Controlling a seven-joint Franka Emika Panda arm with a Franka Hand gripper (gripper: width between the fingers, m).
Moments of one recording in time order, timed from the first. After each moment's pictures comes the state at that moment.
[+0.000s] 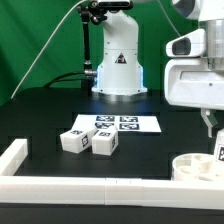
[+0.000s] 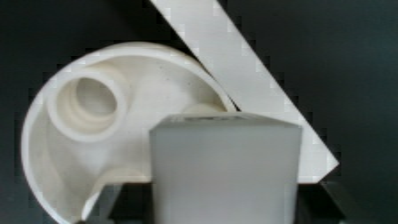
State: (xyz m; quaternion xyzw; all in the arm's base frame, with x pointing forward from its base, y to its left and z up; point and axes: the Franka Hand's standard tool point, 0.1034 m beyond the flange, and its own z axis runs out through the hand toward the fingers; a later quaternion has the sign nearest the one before) arm 0.640 0.123 0.079 -0.92 0.39 -0.01 0.06
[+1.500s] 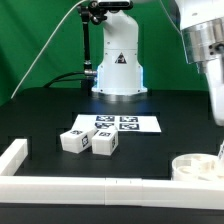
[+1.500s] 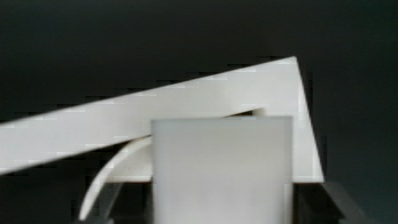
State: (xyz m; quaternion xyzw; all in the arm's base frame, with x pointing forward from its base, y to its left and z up) arm 0.645 0.121 0.080 -0.54 0.83 0.05 0.15
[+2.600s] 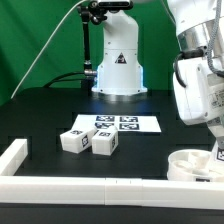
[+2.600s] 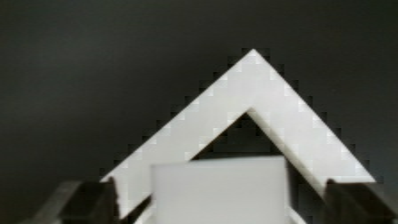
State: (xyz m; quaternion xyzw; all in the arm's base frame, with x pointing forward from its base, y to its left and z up) arm 0.639 0.127 0.085 -0.42 0.89 0.08 0.18
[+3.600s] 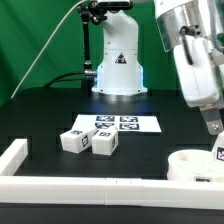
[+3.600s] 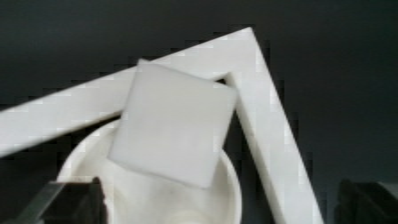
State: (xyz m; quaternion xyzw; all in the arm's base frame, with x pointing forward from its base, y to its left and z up) arm 0.641 0.088 0.098 -0.60 0.78 0.04 0.18
